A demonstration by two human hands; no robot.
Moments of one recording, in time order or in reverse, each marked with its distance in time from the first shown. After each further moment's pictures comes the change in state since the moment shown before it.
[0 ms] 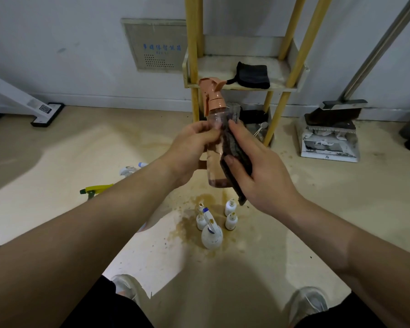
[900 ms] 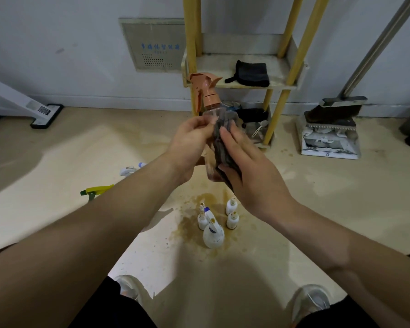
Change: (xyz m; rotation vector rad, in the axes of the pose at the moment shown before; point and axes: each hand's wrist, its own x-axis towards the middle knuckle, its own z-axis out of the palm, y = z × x) left_hand 0.004 0.003 0.001 0.039 0.120 0.002; right_hand -0.002 -0.002 0.018 -0.142 -0.037 -0.022
